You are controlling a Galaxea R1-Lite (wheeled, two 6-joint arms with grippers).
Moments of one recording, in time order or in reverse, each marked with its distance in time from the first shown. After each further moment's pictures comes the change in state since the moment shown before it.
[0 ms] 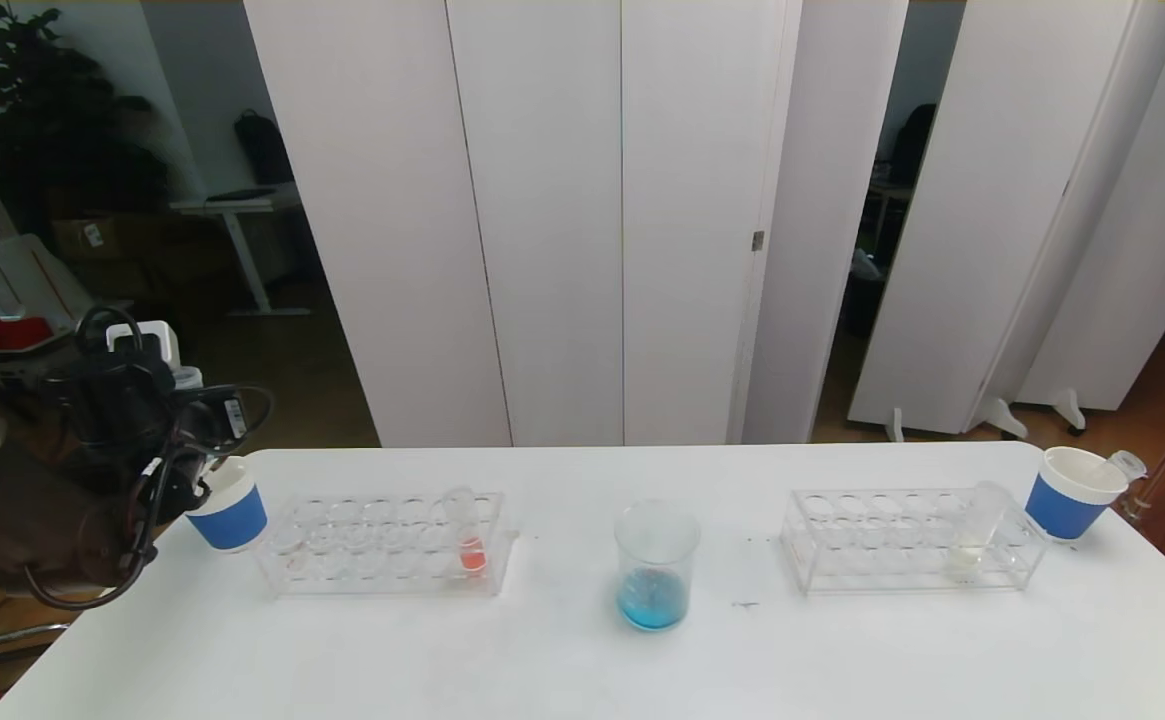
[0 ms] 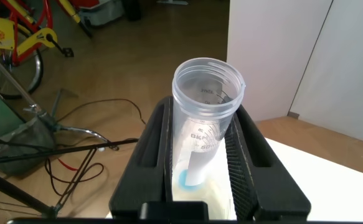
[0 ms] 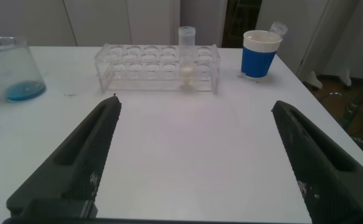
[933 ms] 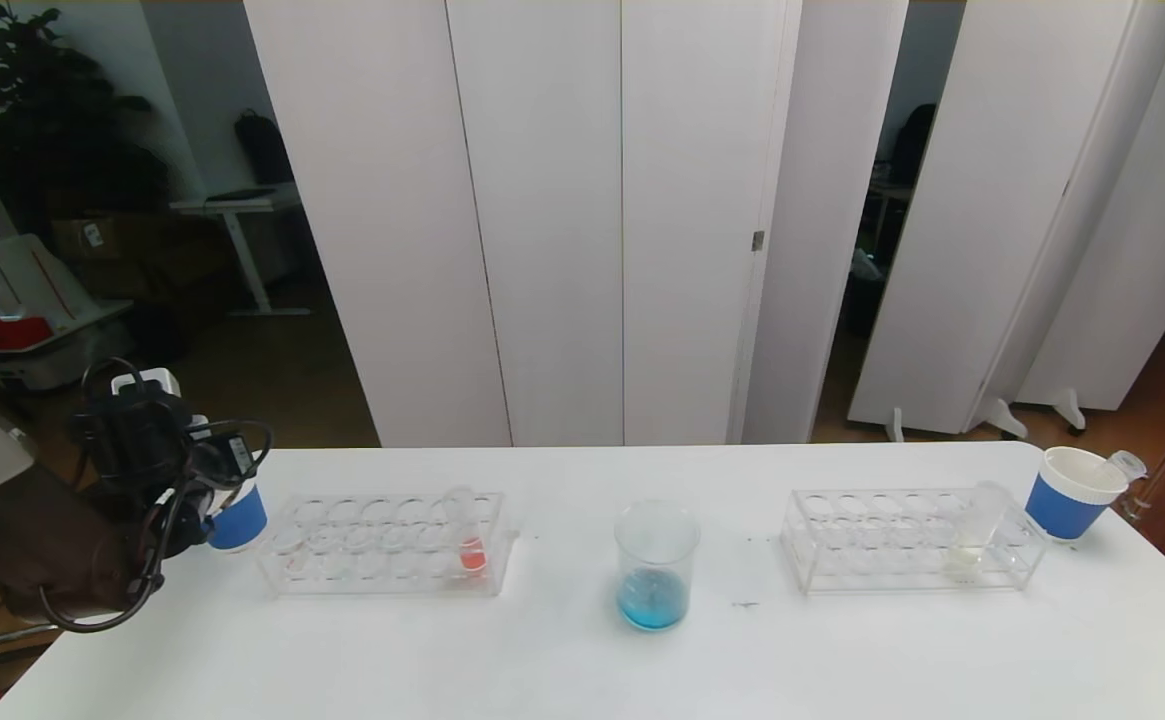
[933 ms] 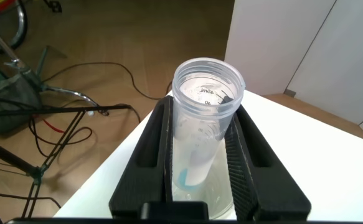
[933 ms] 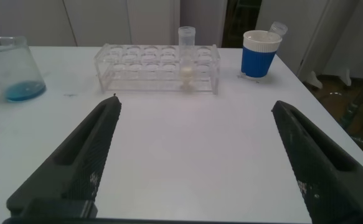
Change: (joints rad) left arm 0.020 0.070 0.050 0.018 -0.005 -0.130; right arm 0.000 0.000 0.000 0.000 0.000 0.000
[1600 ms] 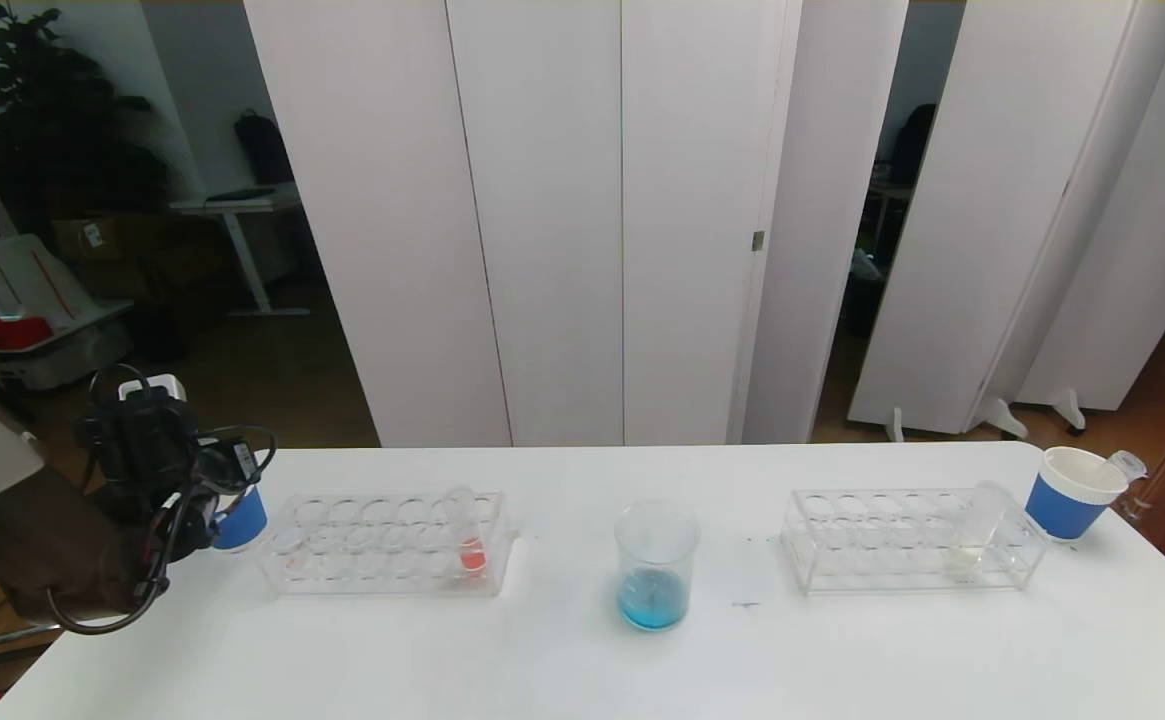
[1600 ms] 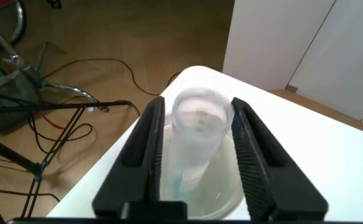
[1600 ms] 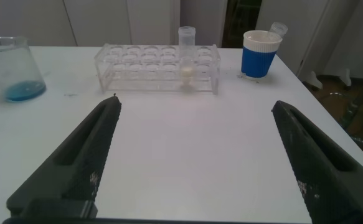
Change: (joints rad) left arm 0.000 0.017 0.001 0.000 0.003 -0.004; right arm 0.000 0.000 0.000 0.000 0.000 0.000
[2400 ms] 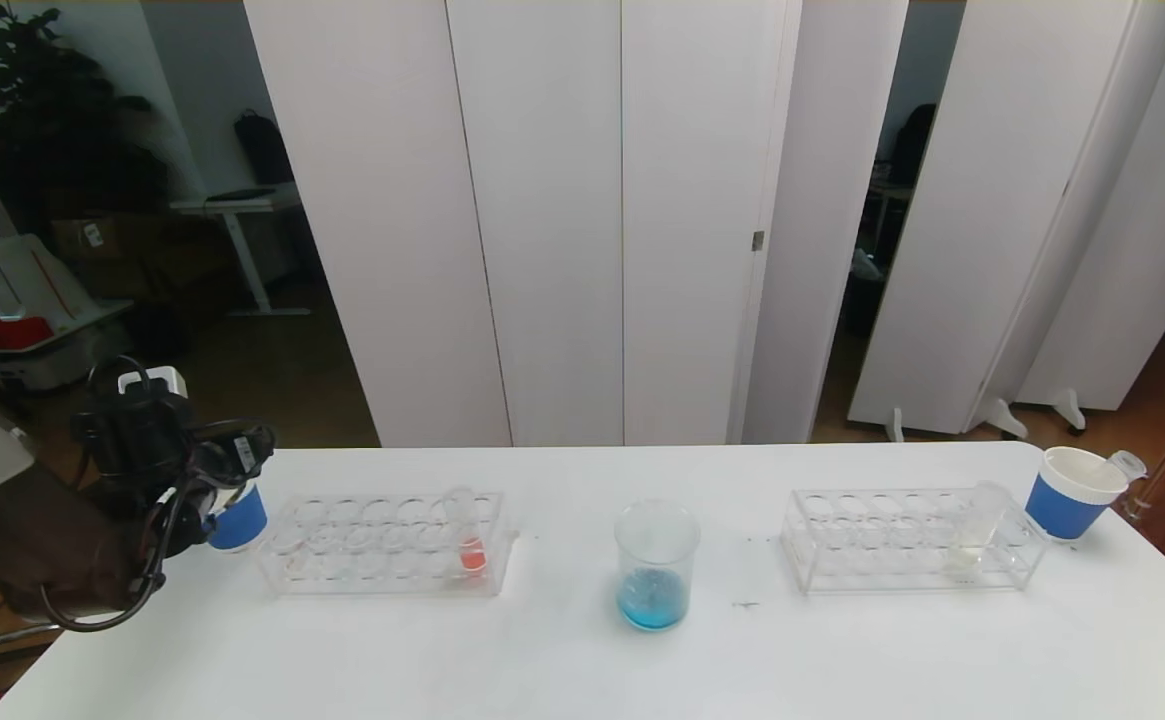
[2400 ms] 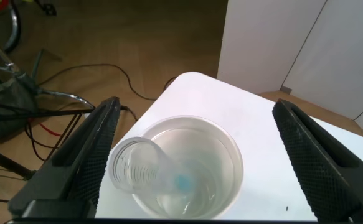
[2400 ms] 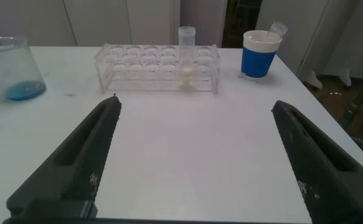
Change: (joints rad) left arm -0.003 -0.019 -0.001 0.005 -0.022 0.015; right arm 0.000 0.000 0.000 0.000 0.000 0.000
